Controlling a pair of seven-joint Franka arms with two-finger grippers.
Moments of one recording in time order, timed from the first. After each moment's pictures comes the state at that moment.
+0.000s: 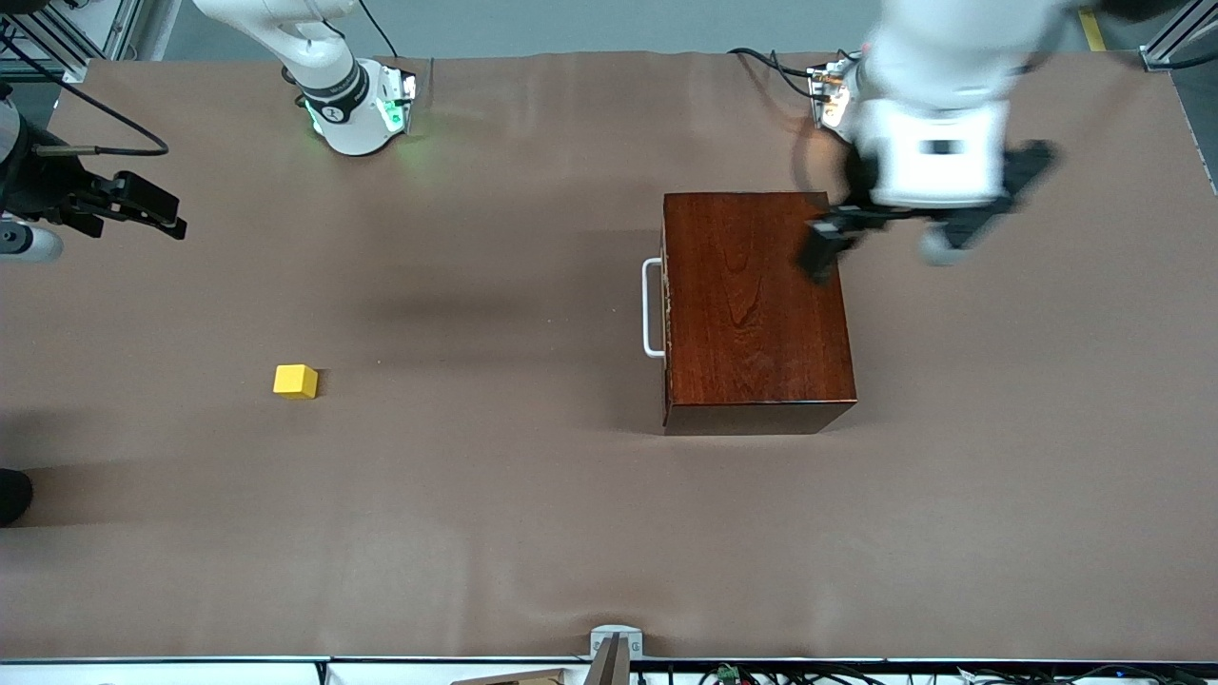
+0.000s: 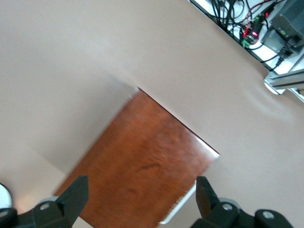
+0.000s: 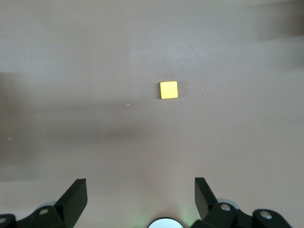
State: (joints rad) left arm -0.67 0.30 0.30 -1.04 -0.02 1.40 -1.05; right arm 0.03 -0.02 0.00 -1.54 0.02 1.43 0.08
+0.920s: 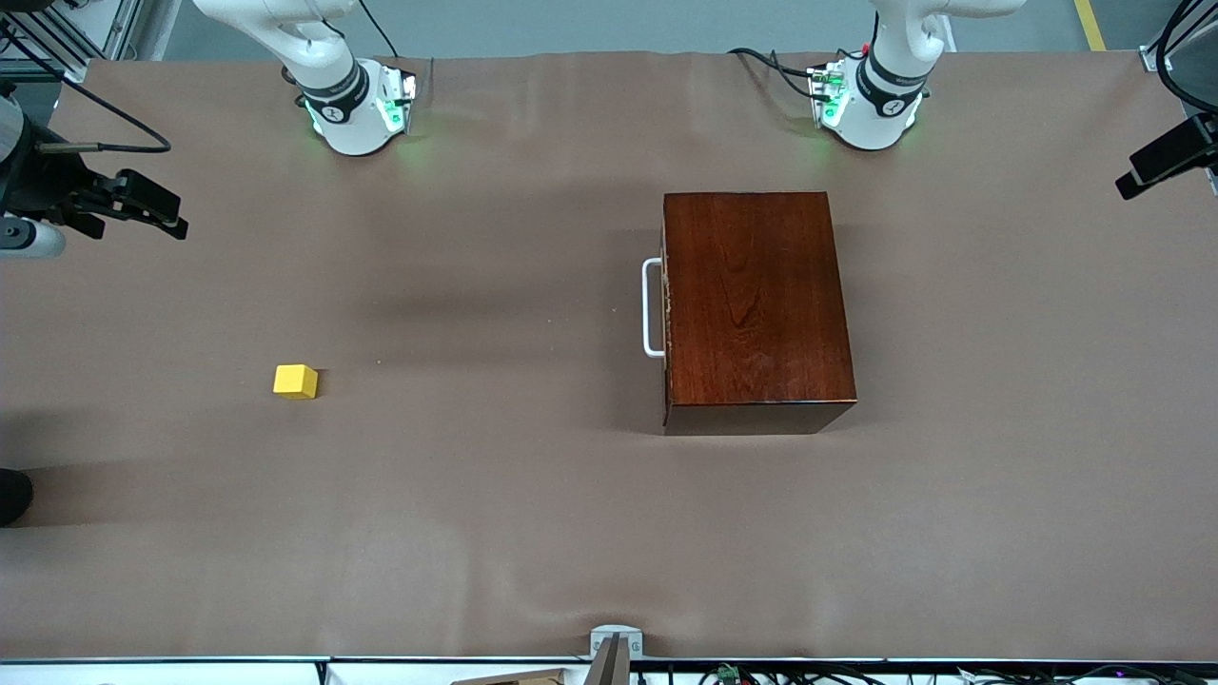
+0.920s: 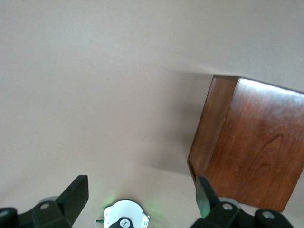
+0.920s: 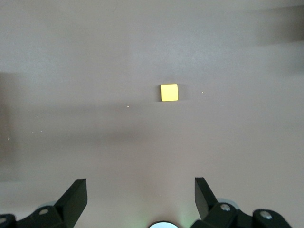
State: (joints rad) left arm -0.08 0.03 0.09 -1.31 -0.02 1.25 -0.22; right arm 0.03 -0.03 0.00 -1.56 0.02 1.45 0.06
